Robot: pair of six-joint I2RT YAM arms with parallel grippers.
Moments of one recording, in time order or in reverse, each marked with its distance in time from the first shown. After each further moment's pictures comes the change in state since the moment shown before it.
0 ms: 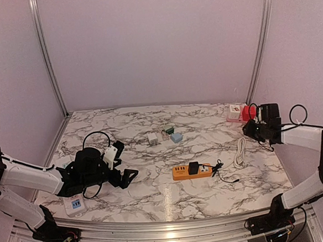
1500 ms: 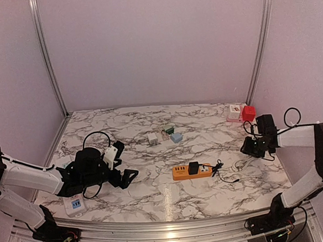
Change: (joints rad) left arm 0.000 0.000 0.000 0.000 0.005 0.002; right arm -0.007 0.106 -0.035 -0.163 -0.077 -0.085
